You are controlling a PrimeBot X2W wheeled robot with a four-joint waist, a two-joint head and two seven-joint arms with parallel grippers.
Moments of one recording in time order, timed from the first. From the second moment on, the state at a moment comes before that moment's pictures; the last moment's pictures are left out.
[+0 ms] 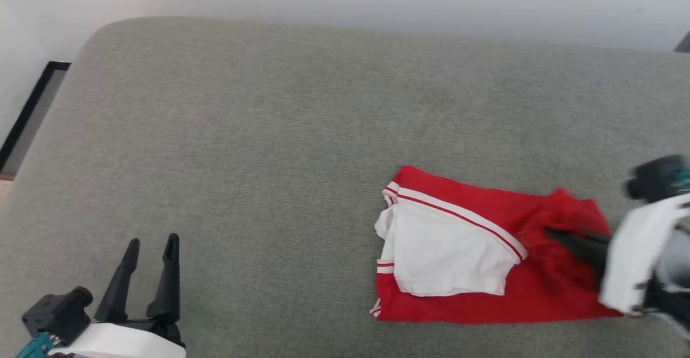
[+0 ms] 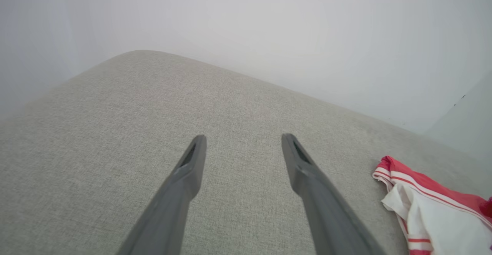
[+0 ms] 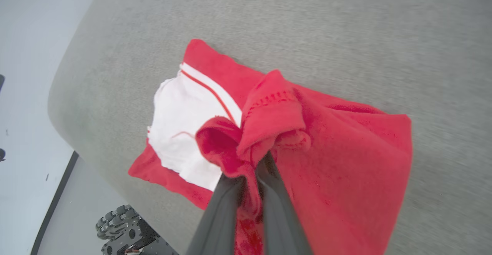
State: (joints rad) left arm 0.06 0.38 -0.18 0.05 -0.70 -0.01 -0.26; right arm -0.15 -0.48 0.04 -0.12 0.86 0.13 0.89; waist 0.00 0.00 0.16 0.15
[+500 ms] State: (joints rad) left arm 0.02 0.31 -0.19 0.11 -0.66 -0.07 -0.26; right arm -0.32 -0.36 0.32 0.11 0.80 0.13 0.74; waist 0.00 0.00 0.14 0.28
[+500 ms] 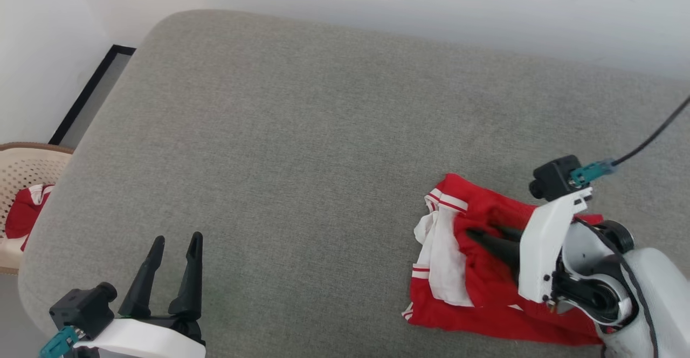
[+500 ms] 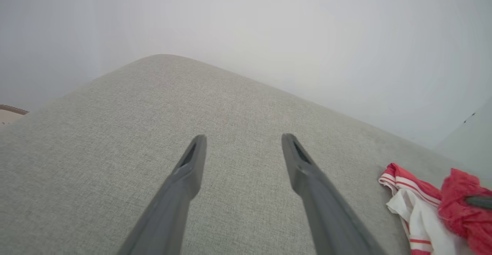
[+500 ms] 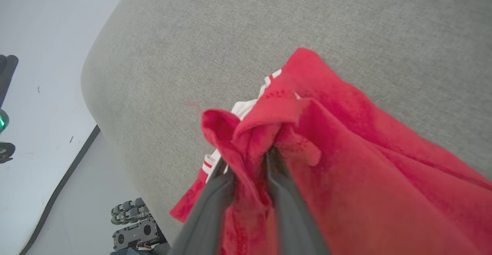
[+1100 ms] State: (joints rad) left arm 0.07 0.29 -0.09 0.09 -0.65 -0.08 -0.26; right arm -0.29 -0.46 0.21 -0.02 0.86 0.13 0.58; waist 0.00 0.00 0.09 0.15
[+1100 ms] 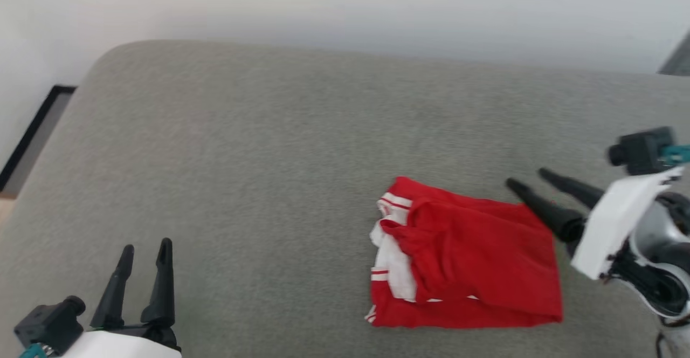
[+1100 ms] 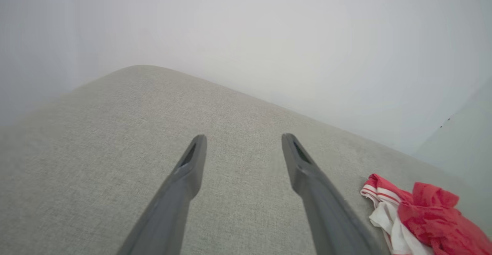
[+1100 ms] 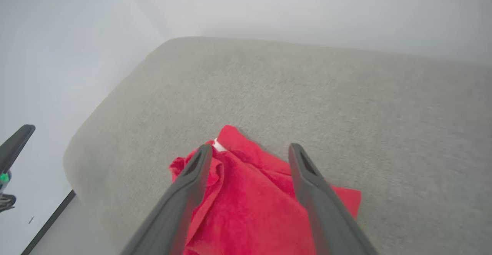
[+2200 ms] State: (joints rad) left arm 0.20 0.23 0.09 0.06 -0.45 -0.12 -0.26; right arm -0.01 -0.46 0.13 0.19 0.58 0.13 -0.21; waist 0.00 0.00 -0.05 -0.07
